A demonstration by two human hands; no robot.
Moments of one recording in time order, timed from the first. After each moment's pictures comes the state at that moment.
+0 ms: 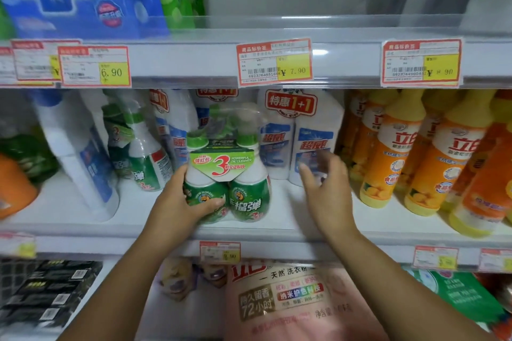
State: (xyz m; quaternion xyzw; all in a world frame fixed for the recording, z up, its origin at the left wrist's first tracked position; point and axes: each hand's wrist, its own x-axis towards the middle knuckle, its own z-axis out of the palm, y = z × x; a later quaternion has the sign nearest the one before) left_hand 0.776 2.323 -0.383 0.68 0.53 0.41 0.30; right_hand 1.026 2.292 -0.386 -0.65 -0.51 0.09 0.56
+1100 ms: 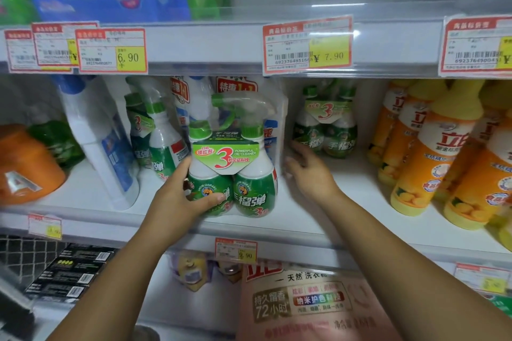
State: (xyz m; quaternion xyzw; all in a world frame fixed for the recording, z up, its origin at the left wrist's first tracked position) left_hand 0.754 2.327 -0.386 0.66 0.54 0.43 0.29; right_hand 1.003 2.369 -0.396 -0.60 -0.58 0.29 0.47
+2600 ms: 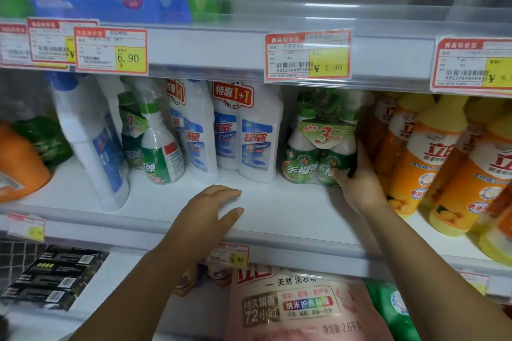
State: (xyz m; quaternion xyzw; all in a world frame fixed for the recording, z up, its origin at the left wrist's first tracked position) left_hand 0.790 2.325 -0.405 0.79 0.52 0.27 0.16; right_hand 1.090 2.350 -0.400 -0.64 -0.57 0.12 0.50
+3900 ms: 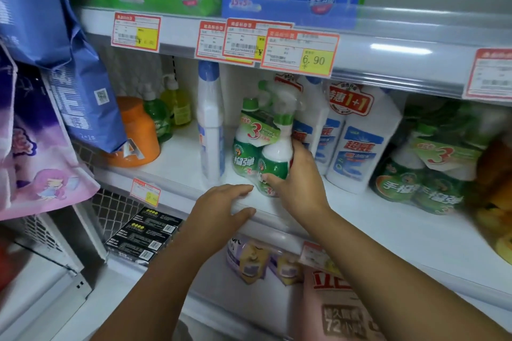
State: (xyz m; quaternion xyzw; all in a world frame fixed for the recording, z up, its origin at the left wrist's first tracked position) left_hand 0.658 2.305 -0.404 0.71 0.60 0.34 0.15; right_hand 0.820 2.374 -0.388 -0.55 -0.69 0.16 0.44
